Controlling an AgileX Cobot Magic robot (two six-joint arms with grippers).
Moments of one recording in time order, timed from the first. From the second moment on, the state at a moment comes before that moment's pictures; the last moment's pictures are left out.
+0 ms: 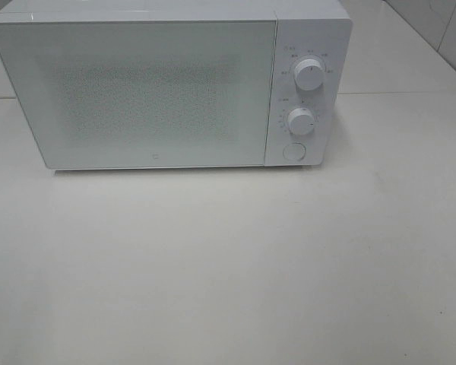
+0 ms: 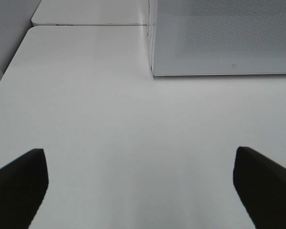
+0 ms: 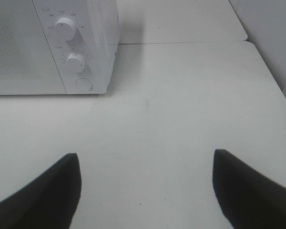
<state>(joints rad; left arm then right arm) 0.02 0.00 -0.50 -0.08 1.05 0.09 0.10 0.03 -0.55 -0.06 0.98 0.05</state>
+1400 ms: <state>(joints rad) 0.02 0.00 -0.50 -0.08 1.05 0.09 0.09 0.14 -0.53 -0.06 0.87 0.05</state>
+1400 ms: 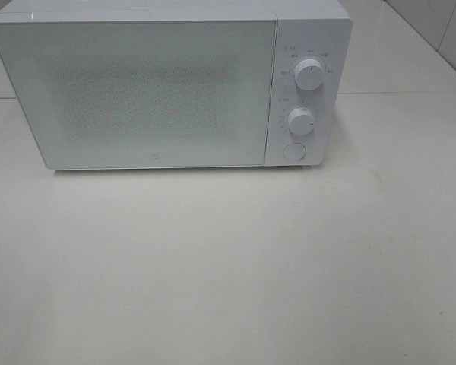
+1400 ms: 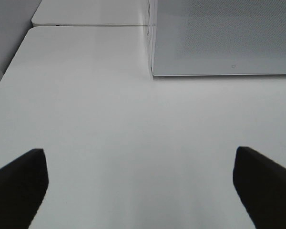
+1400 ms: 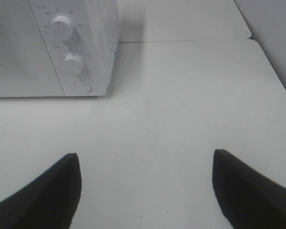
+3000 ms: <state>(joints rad) 0.02 0.00 -0.50 -0.08 1.05 0.09 0.09 1.00 -0.22 0.08 -0.62 -0.10</state>
